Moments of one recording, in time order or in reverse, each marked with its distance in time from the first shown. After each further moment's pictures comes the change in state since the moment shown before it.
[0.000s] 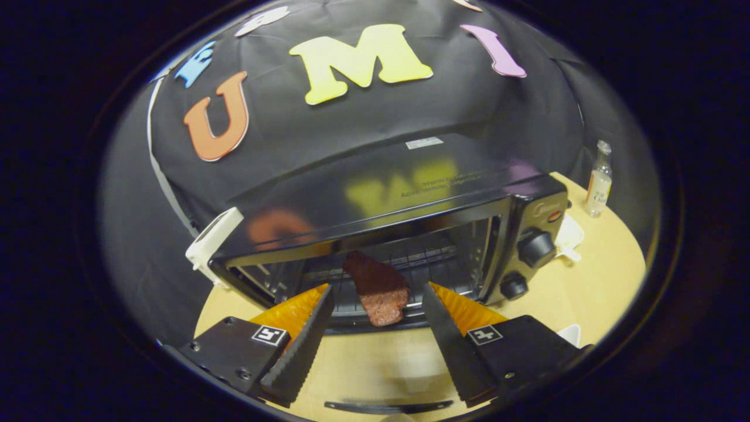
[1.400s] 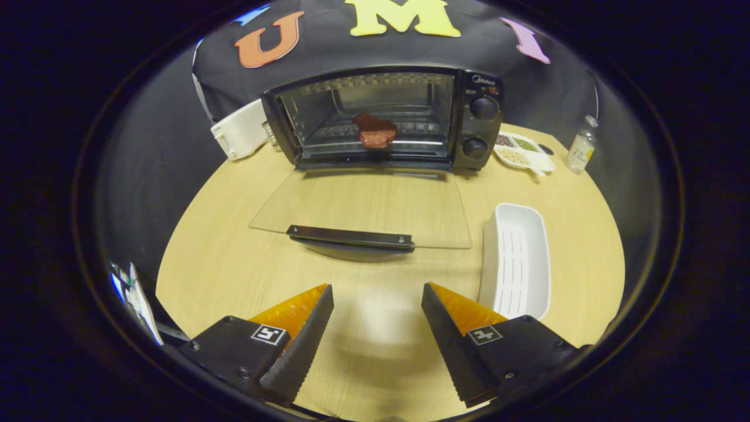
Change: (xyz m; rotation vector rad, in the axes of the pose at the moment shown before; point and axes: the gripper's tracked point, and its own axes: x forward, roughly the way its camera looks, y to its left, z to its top) arm -0.116 -0.047 -0.196 -0.199 0.390 -0.025
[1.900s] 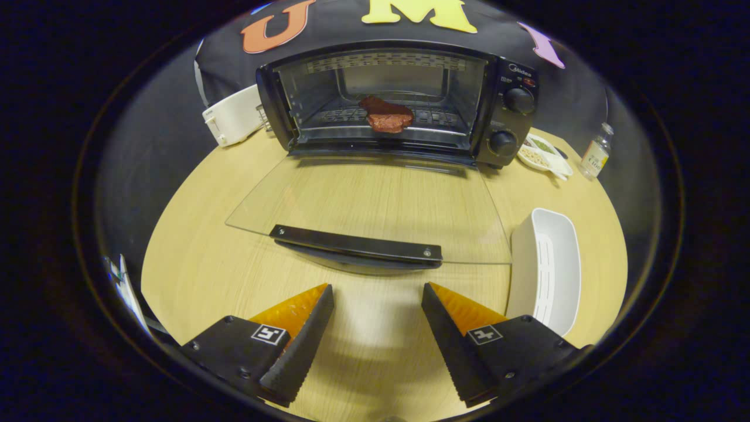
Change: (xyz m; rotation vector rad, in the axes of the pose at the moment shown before) arm 0.043 0.007 0.010 -0.049 0.019 -0.043
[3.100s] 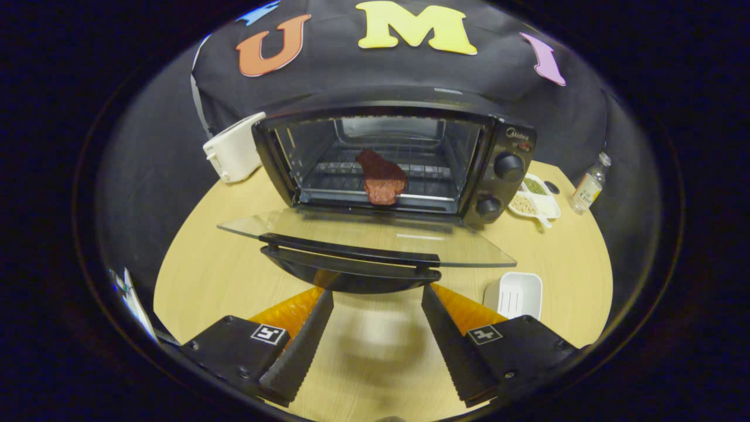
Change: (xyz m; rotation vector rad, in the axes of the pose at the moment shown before) arm -0.048 -0.006 0.097 0.007 -0.133 0.006
